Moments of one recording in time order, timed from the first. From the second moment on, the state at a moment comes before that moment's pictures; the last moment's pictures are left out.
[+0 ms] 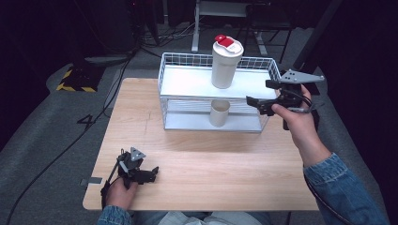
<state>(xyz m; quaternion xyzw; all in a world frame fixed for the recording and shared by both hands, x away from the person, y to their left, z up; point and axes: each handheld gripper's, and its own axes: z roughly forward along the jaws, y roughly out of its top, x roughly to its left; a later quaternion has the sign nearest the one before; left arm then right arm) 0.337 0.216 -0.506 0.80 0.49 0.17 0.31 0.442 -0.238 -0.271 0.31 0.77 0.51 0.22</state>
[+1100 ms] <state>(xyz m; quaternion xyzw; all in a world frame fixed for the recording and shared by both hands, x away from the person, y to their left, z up) 0.342 0.217 -0.506 0.79 0.49 0.17 0.31 0.369 -0.283 -0.346 0.30 0.82 0.47 0.16</state>
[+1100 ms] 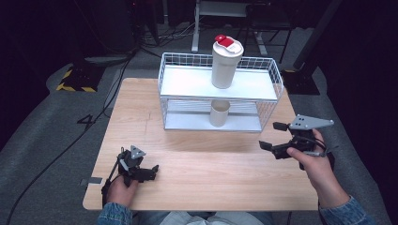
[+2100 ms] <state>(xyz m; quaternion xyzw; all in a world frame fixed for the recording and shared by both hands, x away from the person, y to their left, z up) 0.343 0.216 -0.506 0.79 0.50 0.17 0.31 0.356 -0.272 -0.461 0.34 0.84 0.40 0.10</state>
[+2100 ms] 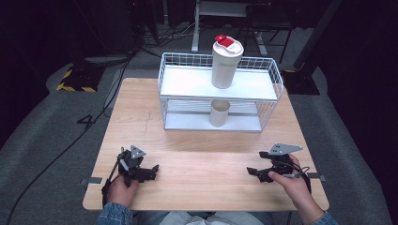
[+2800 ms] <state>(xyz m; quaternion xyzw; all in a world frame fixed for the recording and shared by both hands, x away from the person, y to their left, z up) 0.343 0.216 -0.506 0.79 0.50 0.18 0.31 0.347 -0.264 -0.504 0.34 0.84 0.39 0.13</state>
